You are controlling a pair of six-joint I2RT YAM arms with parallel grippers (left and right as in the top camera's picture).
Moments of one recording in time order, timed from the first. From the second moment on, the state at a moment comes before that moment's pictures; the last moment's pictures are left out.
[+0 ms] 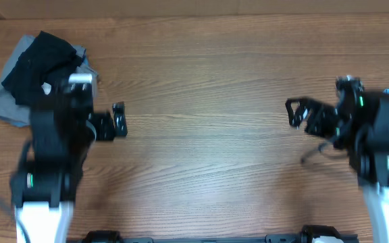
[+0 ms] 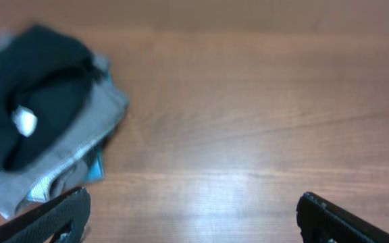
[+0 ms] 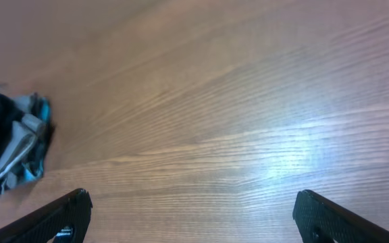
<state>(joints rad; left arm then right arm) -0.01 1.03 1.18 -0.84 0.06 -0.06 -0.07 1.08 1.13 -0.87 -0.34 0.33</state>
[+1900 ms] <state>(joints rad) -0.01 1.32 1.46 -1.00 0.20 -0.06 -0.39 1.98 1.43 -0.71 0.21 0.52</state>
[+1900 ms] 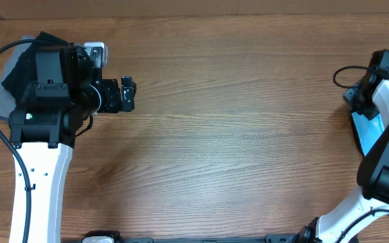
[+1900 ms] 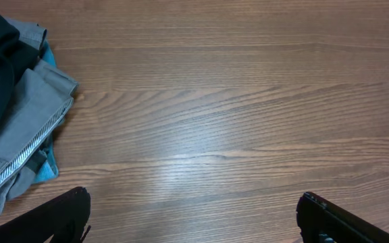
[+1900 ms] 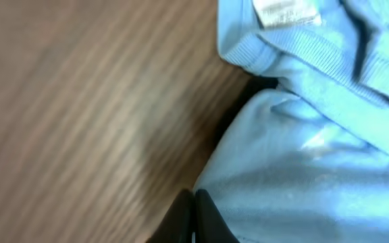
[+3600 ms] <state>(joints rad) -0.01 1.32 1.46 -1.00 0.19 -0.06 0.08 1.60 2.07 -0.96 -0.34 0.38</state>
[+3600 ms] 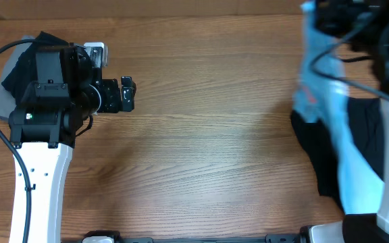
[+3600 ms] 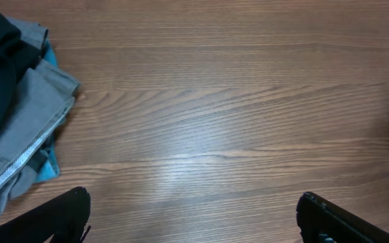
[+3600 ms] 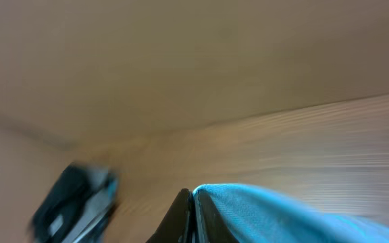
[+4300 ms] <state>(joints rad) 0.03 1.26 1.55 -1.00 0.05 -0.06 0.72 1.80 2.07 -0.96 -0.25 0.38</state>
